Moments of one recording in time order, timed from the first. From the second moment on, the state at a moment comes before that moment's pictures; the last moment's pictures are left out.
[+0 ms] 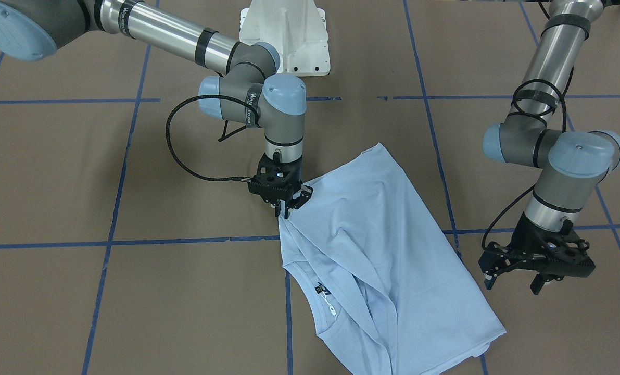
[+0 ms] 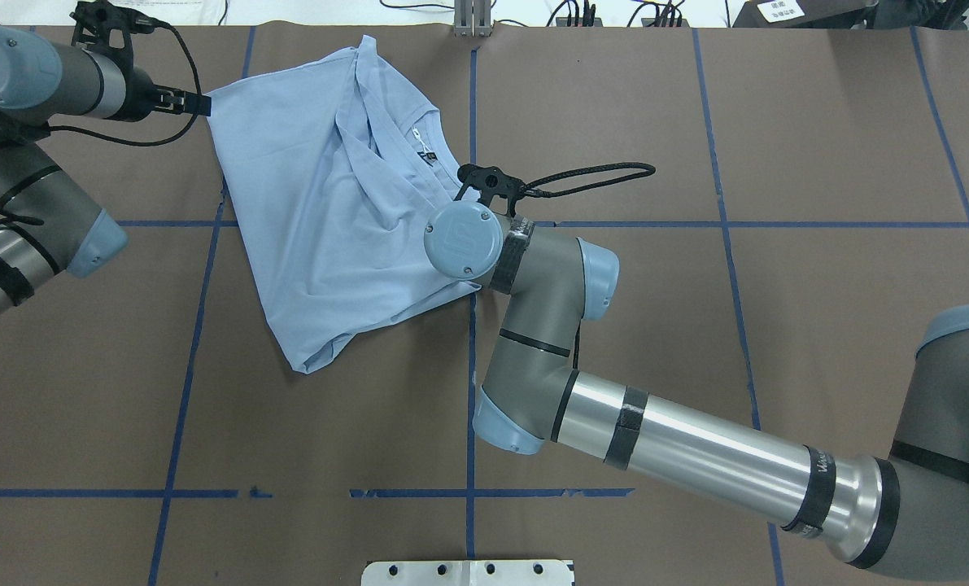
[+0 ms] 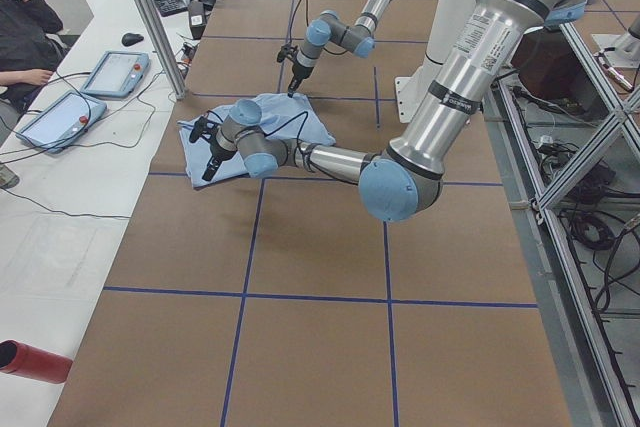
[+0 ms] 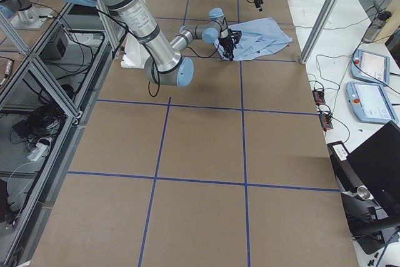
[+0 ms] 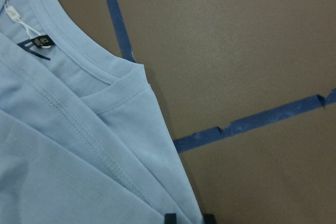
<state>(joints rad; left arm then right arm) -0.99 -2.08 -1.18 -2.44 -1.80 -0.79 0.47 -0.67 1.23 -1.33 1.50 1.56</state>
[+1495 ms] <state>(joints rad) -0.99 -2.08 -1.18 -2.44 -1.80 -0.79 0.37 -1.07 1.75 -1.41 1.41 1.60</state>
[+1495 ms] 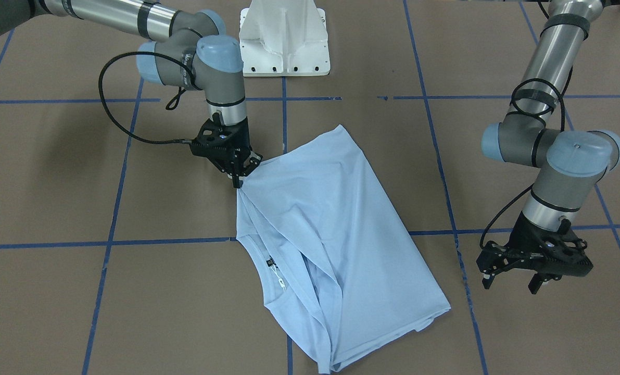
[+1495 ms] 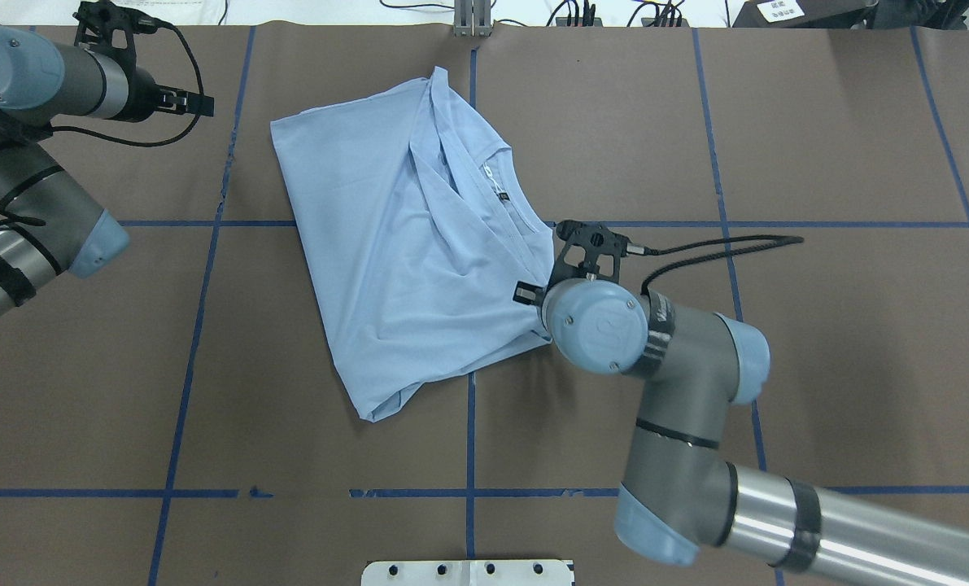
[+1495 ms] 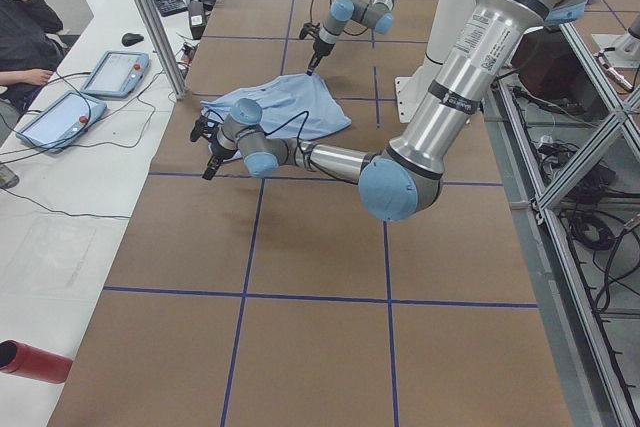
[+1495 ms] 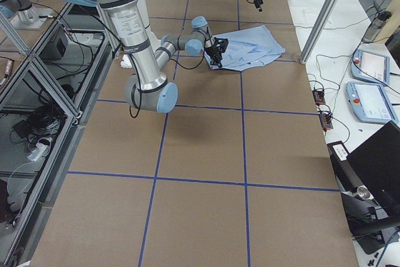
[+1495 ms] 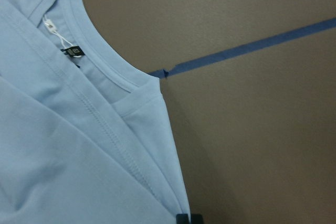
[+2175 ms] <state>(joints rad) -0.98 -2.08 -1.24 -2.43 -1.83 -0.84 0.08 -1.23 1.97 -1.51 1.15 1.81</state>
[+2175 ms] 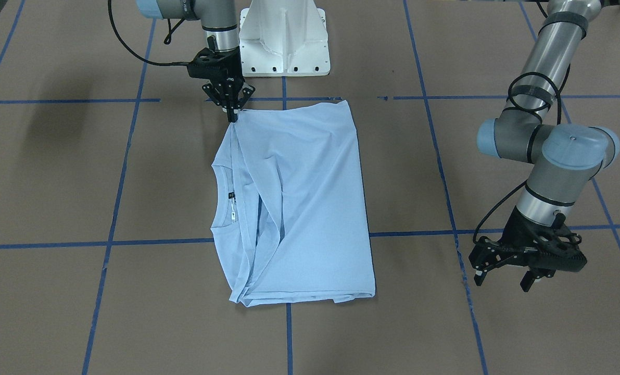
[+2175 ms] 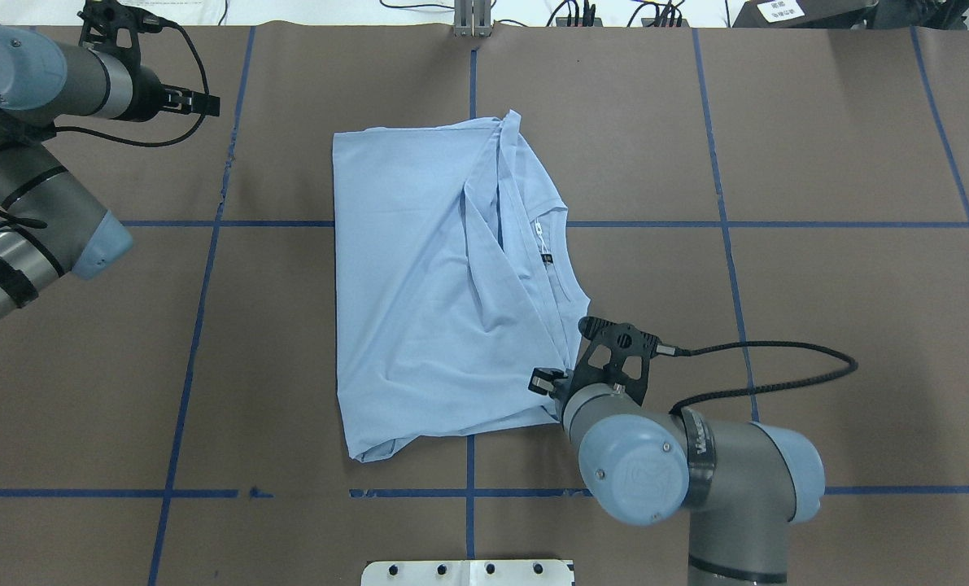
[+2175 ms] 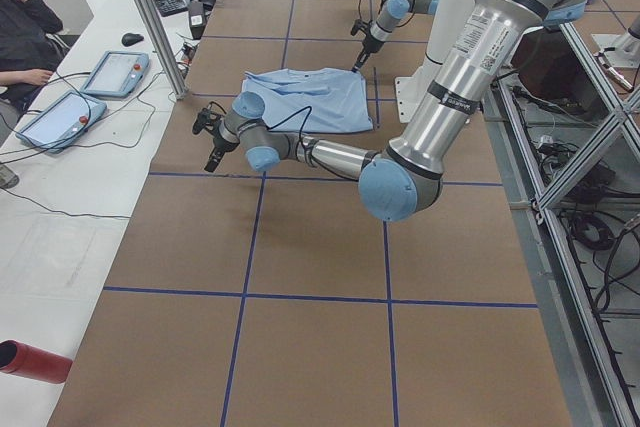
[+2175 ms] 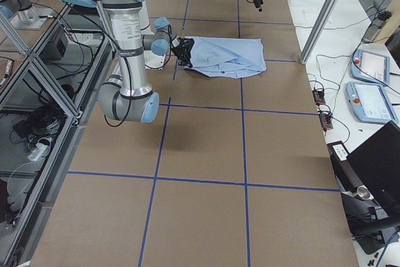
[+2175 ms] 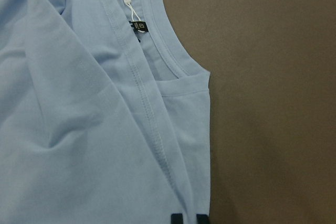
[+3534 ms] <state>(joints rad) -0.19 -1.63 -2.00 -2.33 -1.40 -1.87 0.10 -1.37 2.11 -1.29 1.14 1.82</state>
